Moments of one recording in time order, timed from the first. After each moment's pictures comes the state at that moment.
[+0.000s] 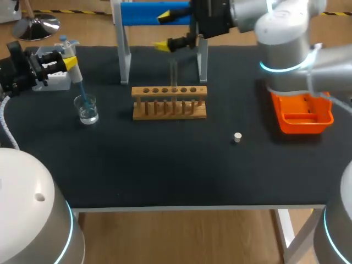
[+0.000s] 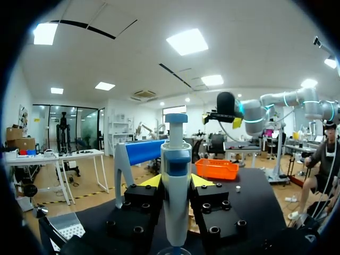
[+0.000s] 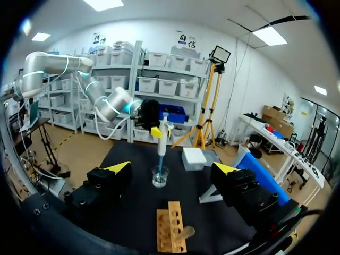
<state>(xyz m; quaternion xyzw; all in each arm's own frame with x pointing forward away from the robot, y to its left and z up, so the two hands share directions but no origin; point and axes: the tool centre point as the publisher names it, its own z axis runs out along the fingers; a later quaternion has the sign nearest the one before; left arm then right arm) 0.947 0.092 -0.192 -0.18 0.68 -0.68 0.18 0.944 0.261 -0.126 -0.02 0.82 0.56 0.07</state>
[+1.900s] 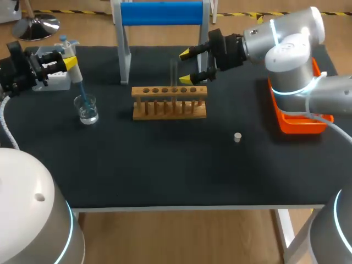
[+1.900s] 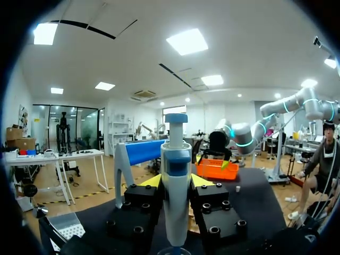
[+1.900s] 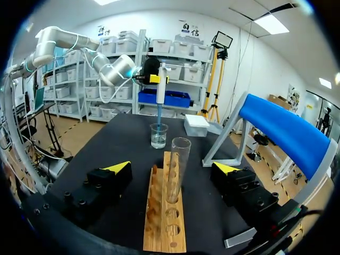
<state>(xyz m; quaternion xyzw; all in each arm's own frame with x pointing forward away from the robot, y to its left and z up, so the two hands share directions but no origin) 0.947 0.093 -0.192 -0.18 0.68 -0.68 0.18 0.981 0.209 -0.271 -0.03 0.84 0.54 0.05</state>
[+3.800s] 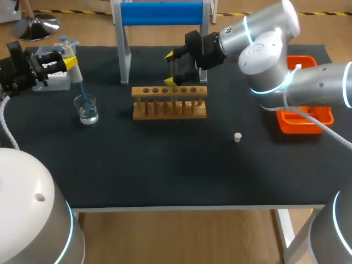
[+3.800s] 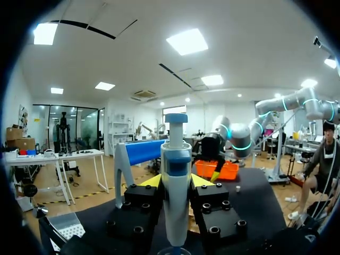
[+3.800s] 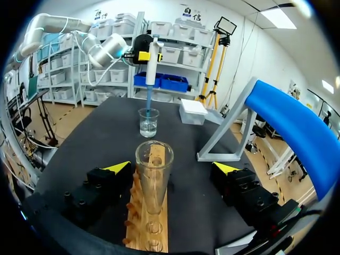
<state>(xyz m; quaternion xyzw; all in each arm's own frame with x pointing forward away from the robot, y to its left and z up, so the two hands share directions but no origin) 0.947 0.092 -0.192 -0.18 0.68 -0.68 0.18 1.006 0.248 -0.298 -0.03 0.87 0.48 0.07</state>
